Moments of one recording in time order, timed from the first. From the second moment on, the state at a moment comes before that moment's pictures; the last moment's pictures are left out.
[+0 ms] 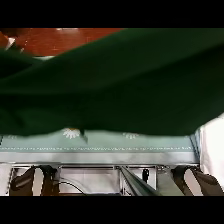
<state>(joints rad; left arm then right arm) 0.46 -0.38 1.58 1.06 -1.03 -1.38 -0.36 -0.71 1.91 -0.89 1.38 1.37</state>
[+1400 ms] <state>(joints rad) 0.06 -1.56 1.34 0.95 -0.69 -1.50 -0.25 -1.67 1.50 -0.64 0.91 1.25</state>
